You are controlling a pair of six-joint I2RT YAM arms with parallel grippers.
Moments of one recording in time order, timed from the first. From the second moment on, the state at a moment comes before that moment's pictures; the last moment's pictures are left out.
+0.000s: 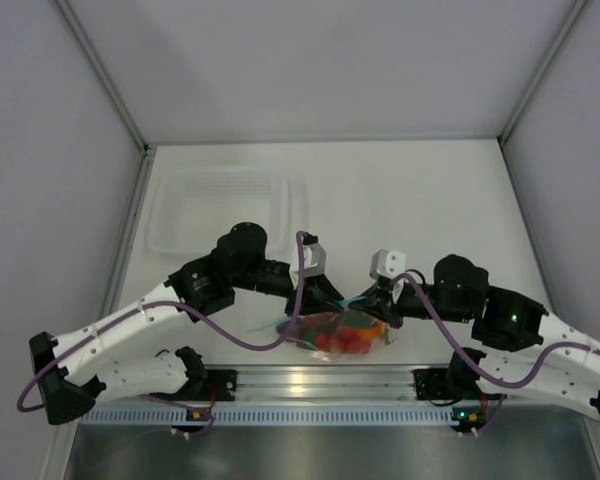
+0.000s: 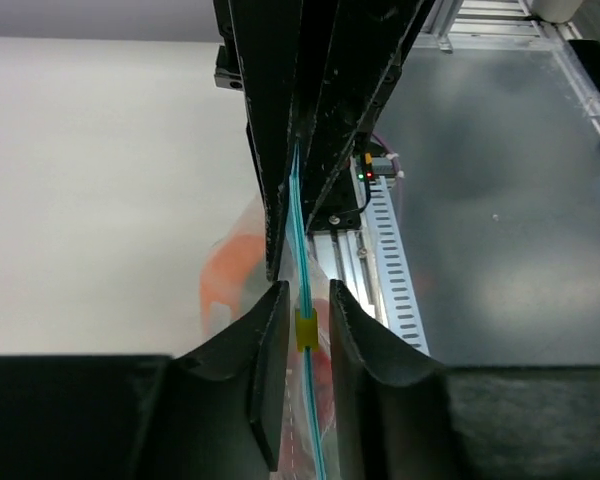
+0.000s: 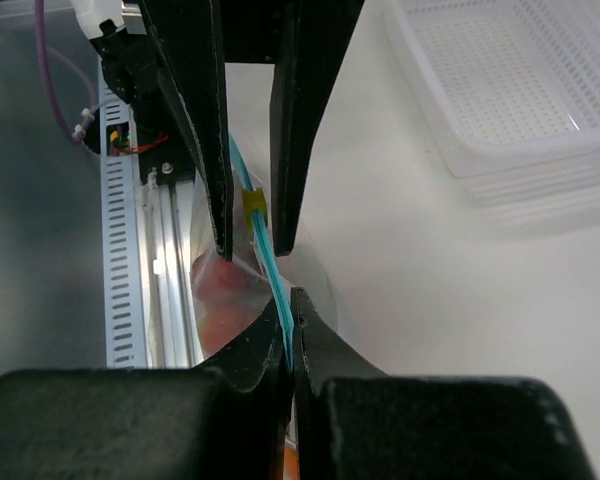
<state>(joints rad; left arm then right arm) -0.98 1.03 0.98 -0.20 0.73 0.05 1.11 0.67 0.85 -0.45 -0.22 -0.09</state>
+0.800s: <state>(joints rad) -0.98 1.21 1.30 -0.58 0.57 0.16 1.11 0.78 0.98 -0.64 -0.11 -0.16</state>
